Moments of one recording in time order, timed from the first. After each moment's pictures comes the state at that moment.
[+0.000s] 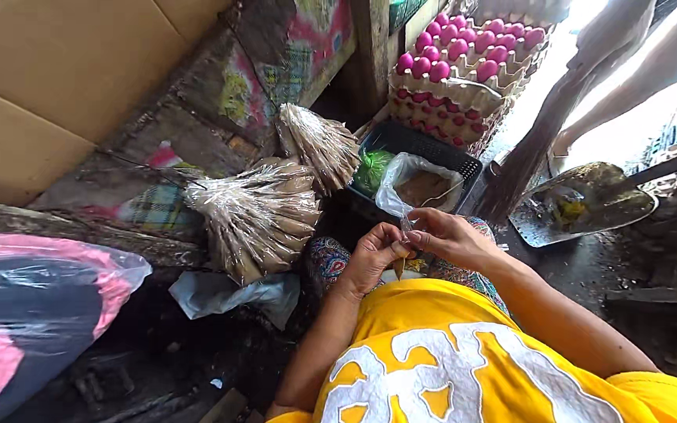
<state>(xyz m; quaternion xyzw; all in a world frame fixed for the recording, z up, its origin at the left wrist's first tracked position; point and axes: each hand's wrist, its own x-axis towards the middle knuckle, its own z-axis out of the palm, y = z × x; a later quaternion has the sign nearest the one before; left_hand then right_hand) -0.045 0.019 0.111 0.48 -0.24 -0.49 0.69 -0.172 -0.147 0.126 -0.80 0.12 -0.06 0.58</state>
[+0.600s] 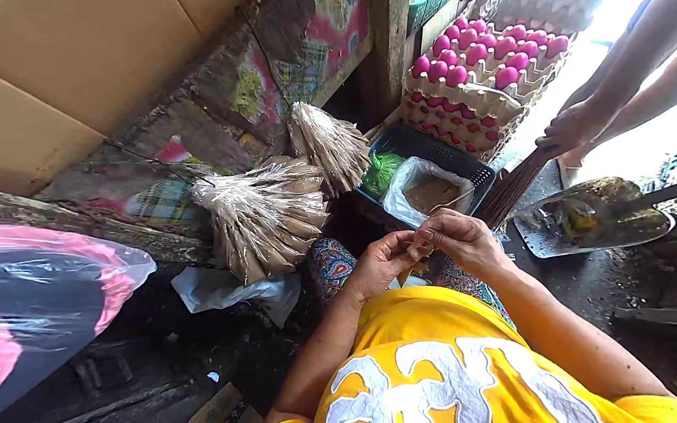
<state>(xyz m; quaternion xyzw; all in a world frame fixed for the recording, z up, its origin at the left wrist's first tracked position) -0.043 0.021 0.118 0.55 -0.32 -0.46 0.62 -0.165 -0.145 0.115 -0.74 0.06 -0.23 0.63</state>
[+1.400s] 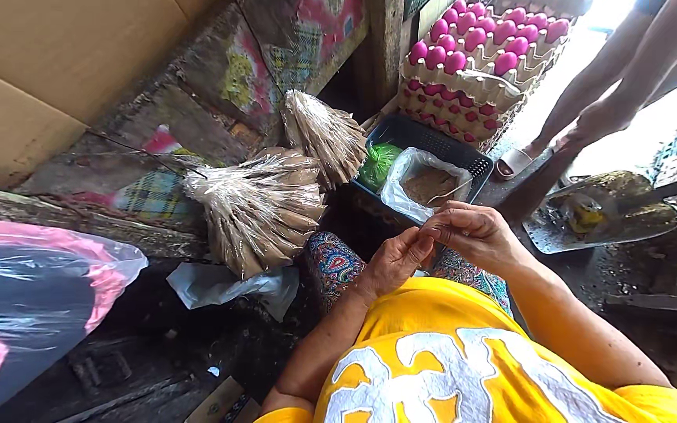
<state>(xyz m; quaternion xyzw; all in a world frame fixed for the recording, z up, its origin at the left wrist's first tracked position) -0.055 0.011 0.112 0.51 -0.44 -0.42 0.61 -0.175 -0.150 0.133 -0.79 -0.01 -0.25 0.57</state>
